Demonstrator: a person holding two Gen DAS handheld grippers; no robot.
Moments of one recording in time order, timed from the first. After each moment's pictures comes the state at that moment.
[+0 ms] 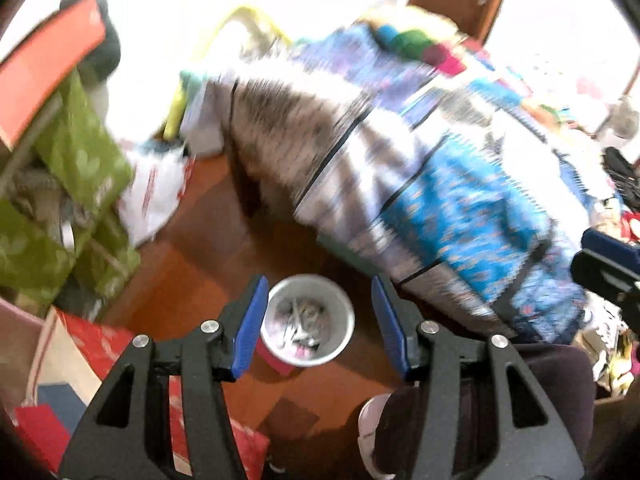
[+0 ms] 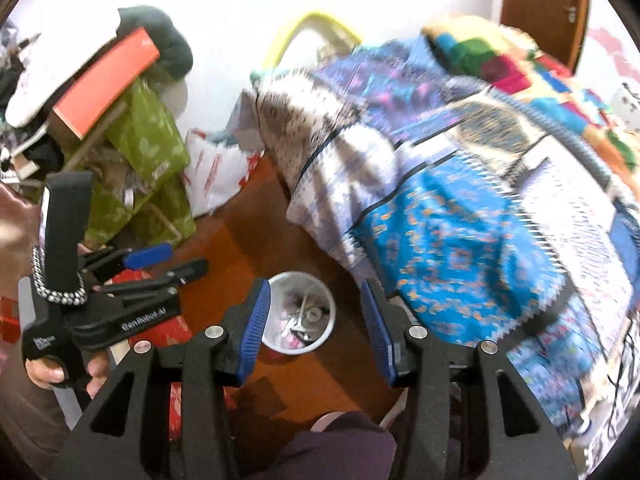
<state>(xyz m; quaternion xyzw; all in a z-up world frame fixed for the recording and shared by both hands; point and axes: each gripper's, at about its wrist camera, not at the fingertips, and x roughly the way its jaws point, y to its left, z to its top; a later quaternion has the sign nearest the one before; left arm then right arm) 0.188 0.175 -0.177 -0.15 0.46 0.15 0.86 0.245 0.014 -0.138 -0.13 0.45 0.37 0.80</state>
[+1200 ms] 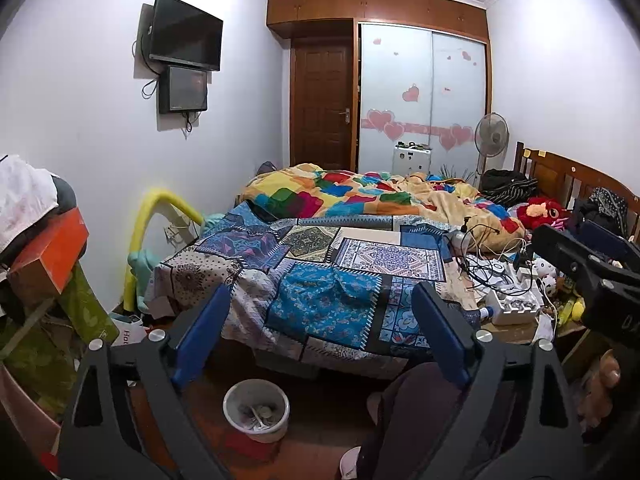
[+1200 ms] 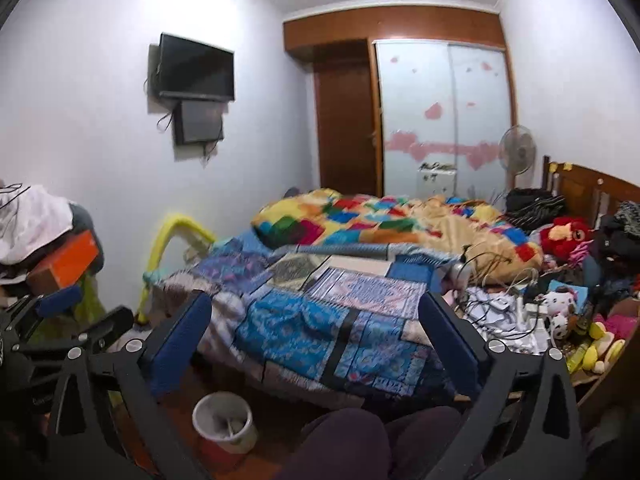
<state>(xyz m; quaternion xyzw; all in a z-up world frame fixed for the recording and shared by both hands) -0.006 0.009 -0.016 -0.01 0.20 0.02 0.98 0.023 -0.164 -0.007 0.00 0.15 0.11 0.98</state>
